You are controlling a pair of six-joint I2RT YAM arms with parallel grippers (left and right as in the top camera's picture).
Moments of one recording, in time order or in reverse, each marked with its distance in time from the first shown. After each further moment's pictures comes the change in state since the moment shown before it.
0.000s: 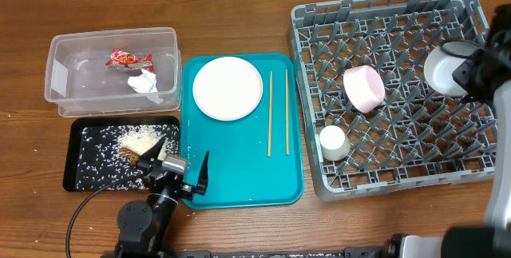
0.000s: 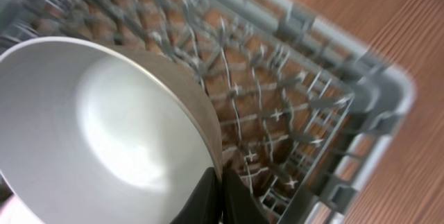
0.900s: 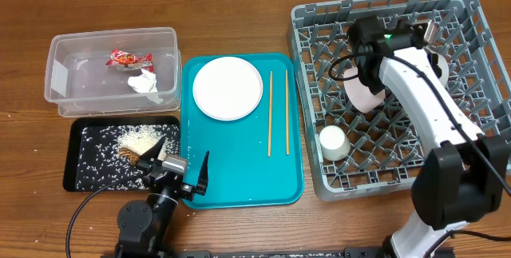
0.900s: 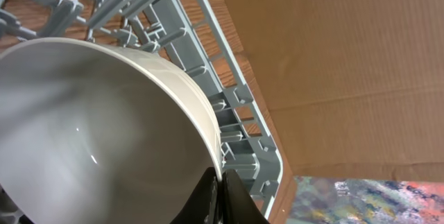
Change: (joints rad) left arm 0.000 0.000 0.000 0.000 0.000 0.000; right arm 0.471 0.303 -0.055 -0.080 0.795 0.012
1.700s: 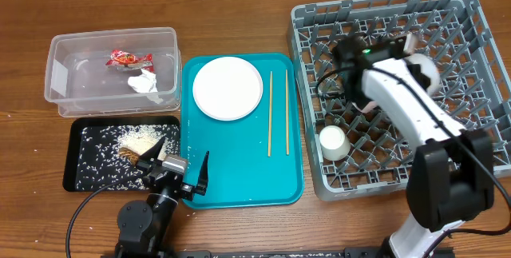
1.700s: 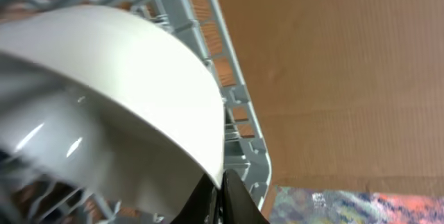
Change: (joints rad) left arm 0.000 0.000 0.000 0.000 0.000 0.000; right arm 0.090 0.005 -0.134 0.009 0.084 0.026
